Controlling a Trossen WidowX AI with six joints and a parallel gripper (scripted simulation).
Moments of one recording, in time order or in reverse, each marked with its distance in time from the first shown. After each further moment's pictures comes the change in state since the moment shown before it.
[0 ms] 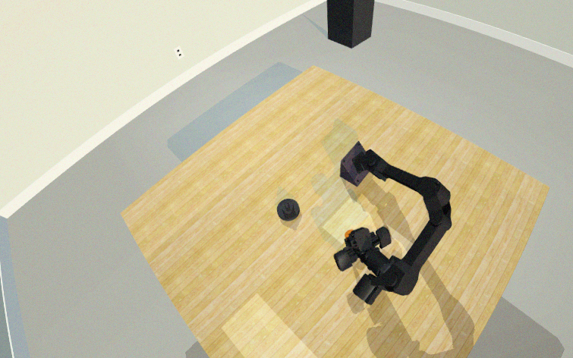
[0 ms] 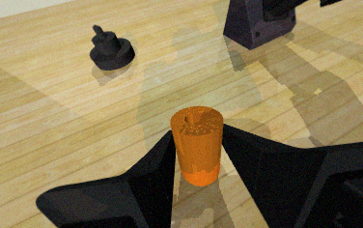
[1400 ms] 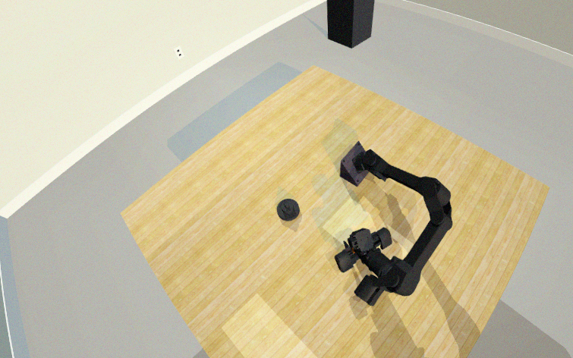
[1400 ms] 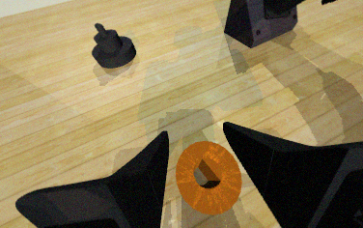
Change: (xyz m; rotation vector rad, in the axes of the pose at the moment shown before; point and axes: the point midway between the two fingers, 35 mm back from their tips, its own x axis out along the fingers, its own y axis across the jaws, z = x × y) arm -0.004 0.000 -0.002 -0.002 0.005 0.011
